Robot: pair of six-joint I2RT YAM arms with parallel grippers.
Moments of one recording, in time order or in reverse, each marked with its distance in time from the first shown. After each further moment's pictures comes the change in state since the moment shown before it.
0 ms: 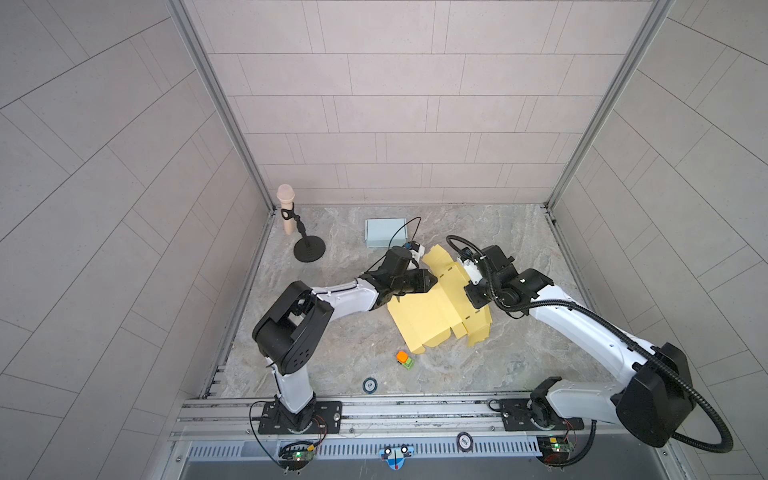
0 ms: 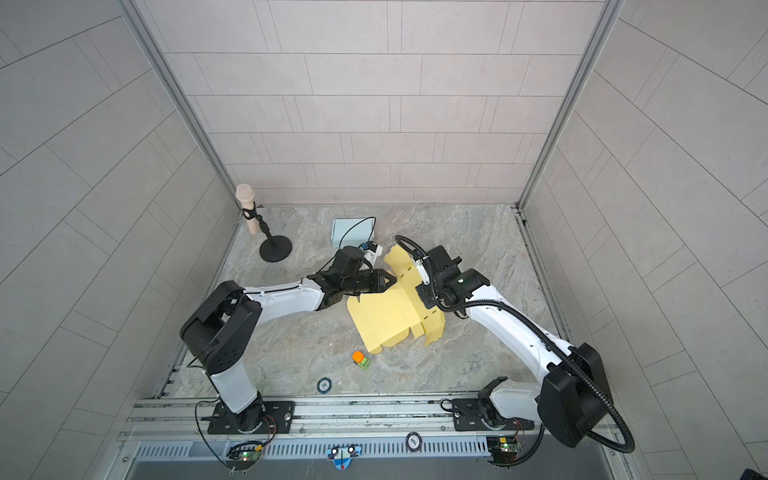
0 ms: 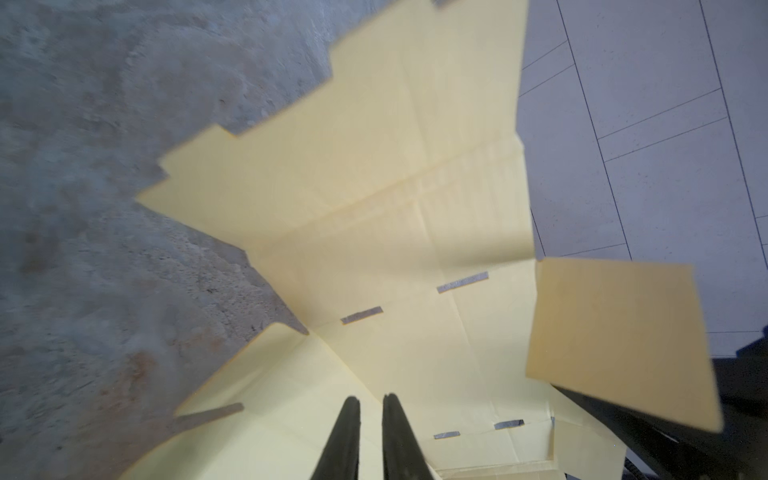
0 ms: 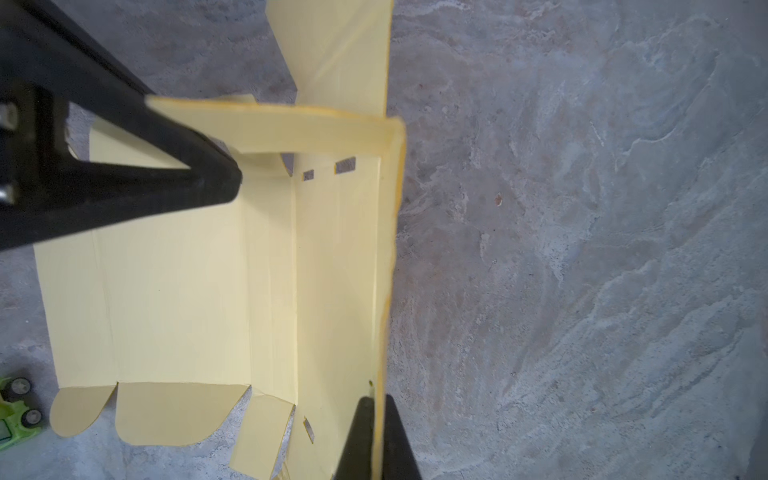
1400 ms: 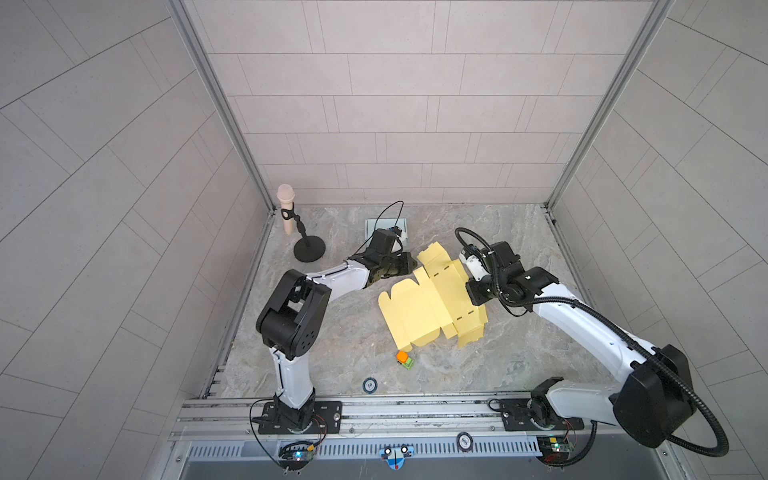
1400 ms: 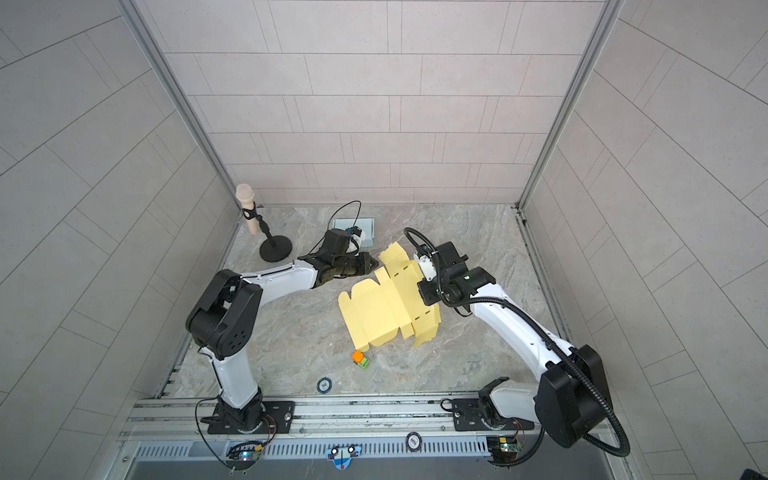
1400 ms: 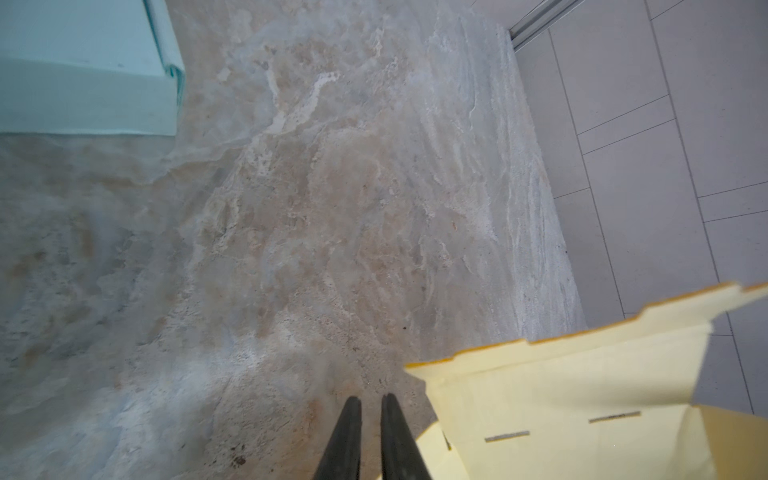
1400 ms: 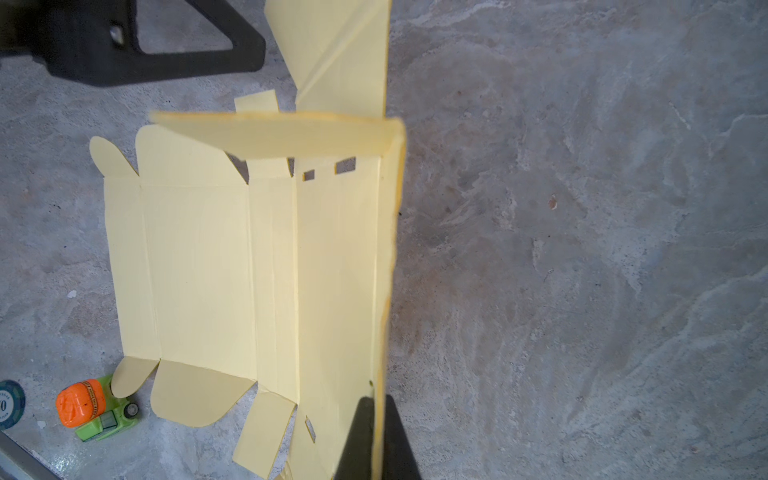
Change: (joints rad) left arm 0.148 0.097 0.165 -0.206 -0.025 0.125; right arm -0.094 -0.005 -0.019 0.052 -0.227 0.047
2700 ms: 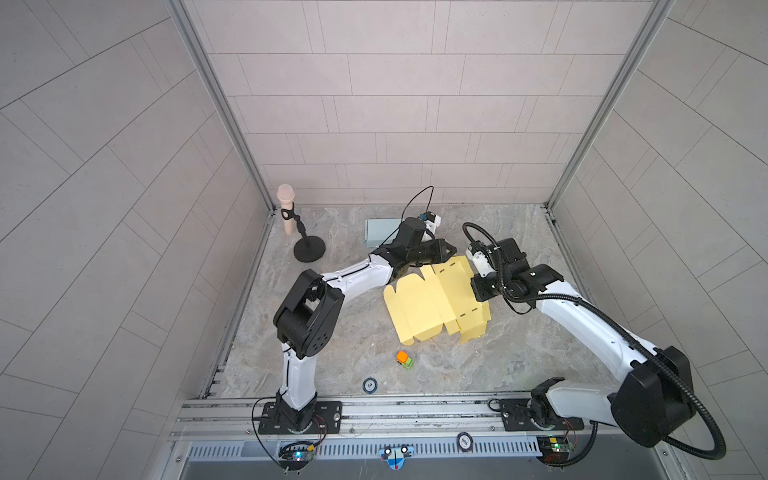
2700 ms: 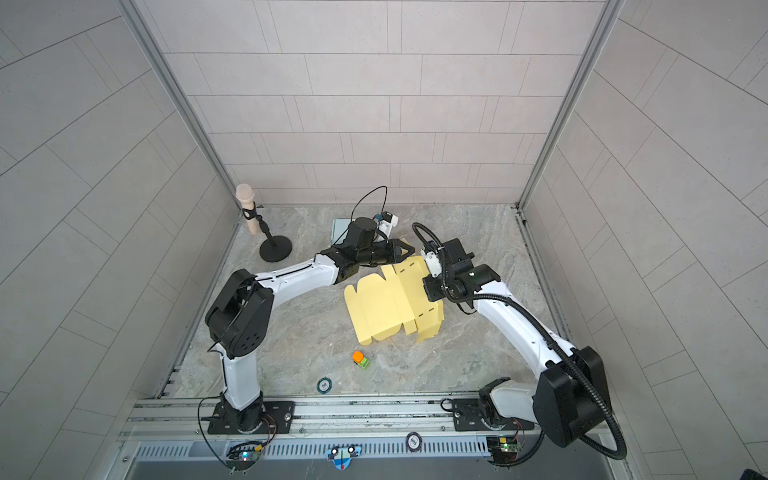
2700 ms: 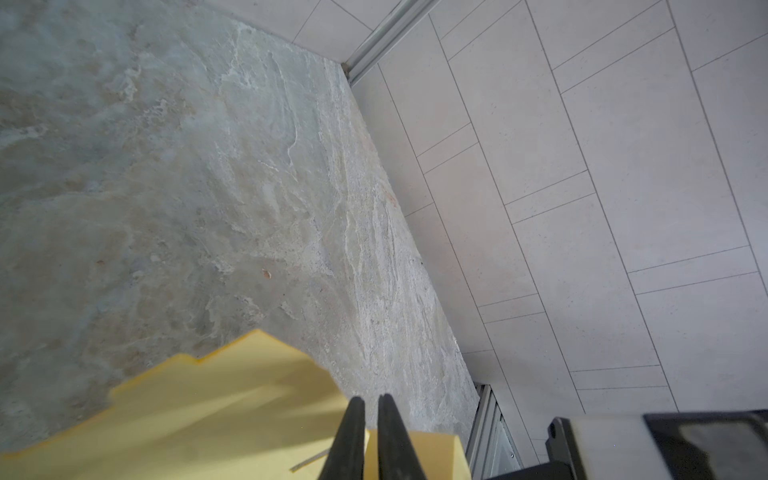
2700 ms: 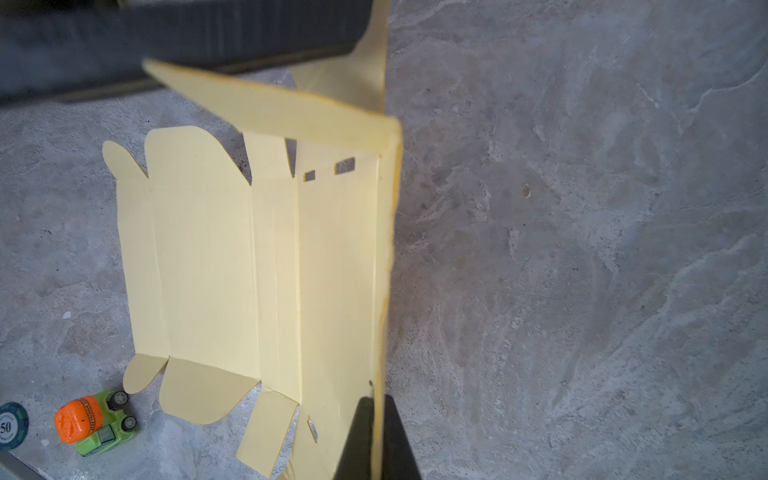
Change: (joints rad) left arm -0.176 0.056 0.215 0.112 0.082 -0.167; right arm -0.057 0.002 0.017 -0.016 -0.014 0.021
